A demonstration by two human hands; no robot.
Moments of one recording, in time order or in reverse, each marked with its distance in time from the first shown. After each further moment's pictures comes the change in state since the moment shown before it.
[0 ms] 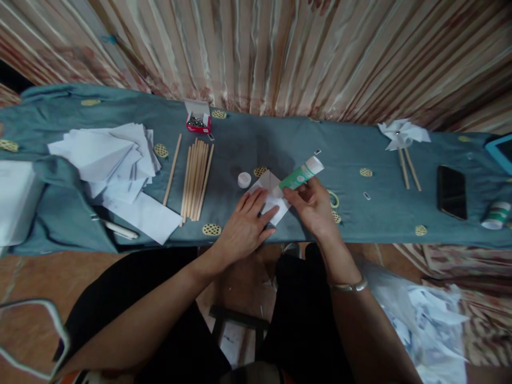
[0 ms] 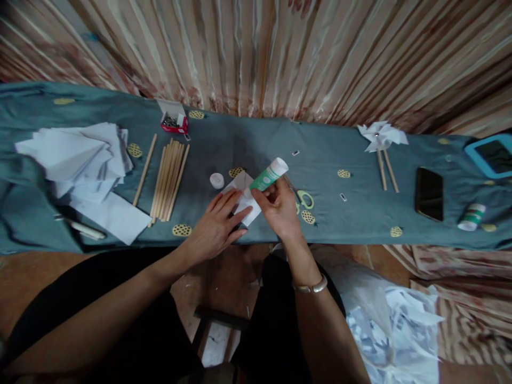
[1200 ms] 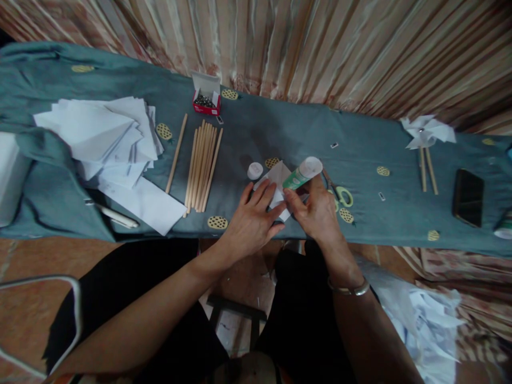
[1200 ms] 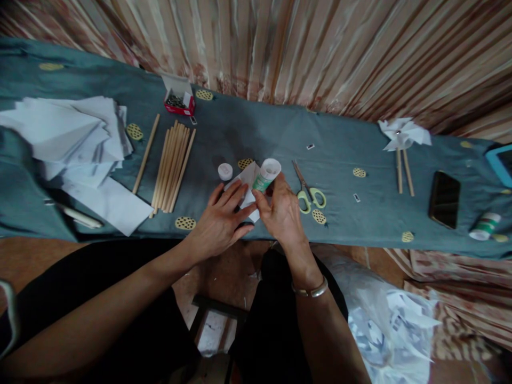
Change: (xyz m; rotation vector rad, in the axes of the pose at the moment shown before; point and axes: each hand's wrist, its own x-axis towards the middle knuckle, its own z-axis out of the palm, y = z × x) left_hand -0.003 0.001 0.001 0.020 0.062 -0.039; right_hand -0.011 0.006 0.007 -0.767 -0.004 -0.258
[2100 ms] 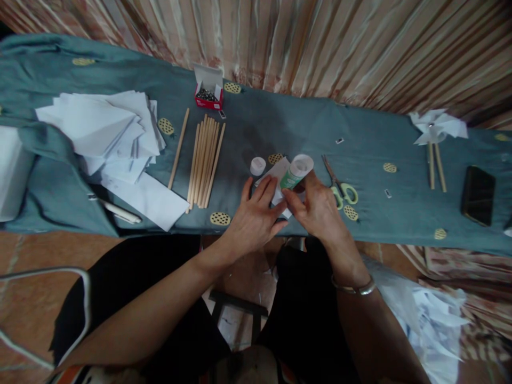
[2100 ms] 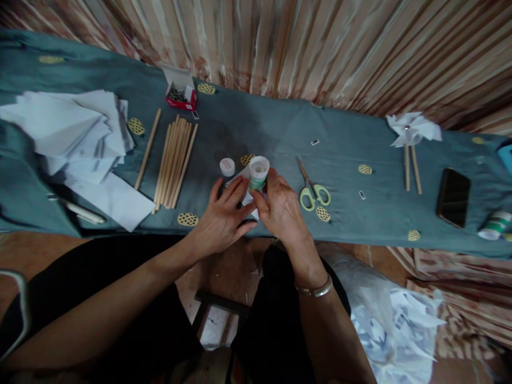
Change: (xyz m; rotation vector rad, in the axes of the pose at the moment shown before) left_hand 0.001 0.003 -0.003 0.068 -0.031 -0.029; right_hand 0.001 -0.006 -0.002 -0.101 -0.124 -0.140
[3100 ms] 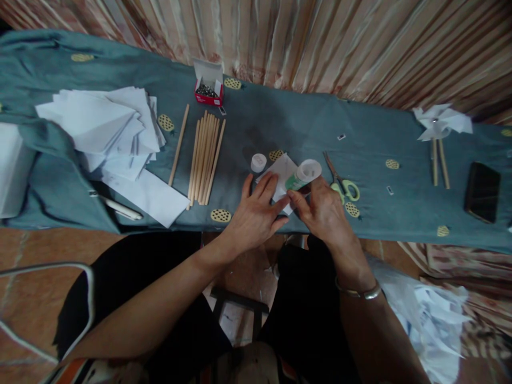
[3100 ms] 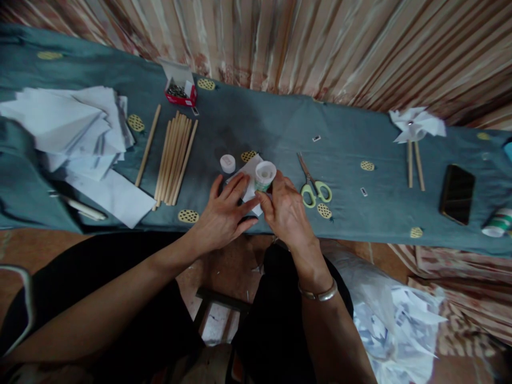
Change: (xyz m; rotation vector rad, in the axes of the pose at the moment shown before) left_hand -0.002 -0.002 0.005 -0.033 0.023 0.009; right_hand -0.014 0.005 -0.004 -0.059 0.031 -0.033
